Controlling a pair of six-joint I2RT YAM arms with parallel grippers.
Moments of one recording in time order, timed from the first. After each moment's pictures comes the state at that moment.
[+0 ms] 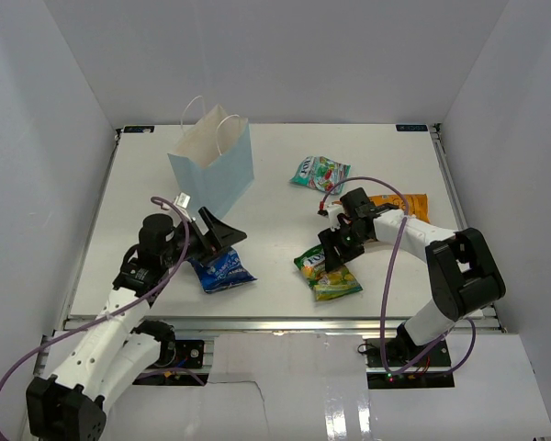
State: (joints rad) left arm -0.32 0.75 0.56 -0.21 0.47 -0.96; right arm 0.45 1.58 0.89 -0.58 -0.38 -0.12
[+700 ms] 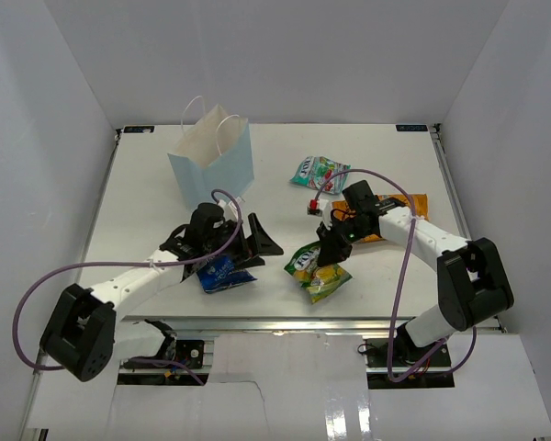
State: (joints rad) left arm -0.54 1.18 0.62 -0.01 0.56 -0.95; right arm 0.45 1.51 0.94 -0.65 -0.73 -0.45
